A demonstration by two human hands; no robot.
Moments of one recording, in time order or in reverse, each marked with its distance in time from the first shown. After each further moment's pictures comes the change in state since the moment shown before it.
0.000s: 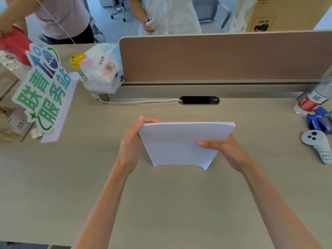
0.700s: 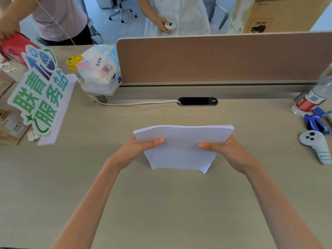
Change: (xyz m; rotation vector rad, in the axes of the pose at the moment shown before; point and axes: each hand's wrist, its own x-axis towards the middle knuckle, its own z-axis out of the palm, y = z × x) left_hand 0.022 -0.023 -0.023 0.217 -0.256 -0.259; right_hand -0.003 -0.002 -0.008 -0.030 -0.029 0.031
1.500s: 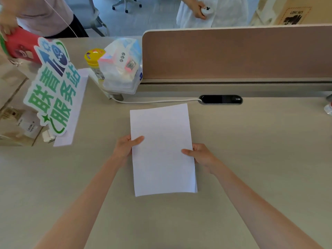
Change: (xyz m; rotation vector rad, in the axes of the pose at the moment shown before) left_hand 0.054 -0.105 -0.142 -0.180 0.349 -0.256; right_hand 0.111 0.079 0.125 -0.015 0.042 0.383
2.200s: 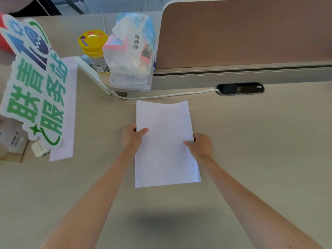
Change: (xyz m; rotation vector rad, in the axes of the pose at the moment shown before) left_hand 0.121 -0.009 -0.044 0.368 0.246 0.062; right_hand 0.091 -0.013 0.098 -0.429 0.539 0.058
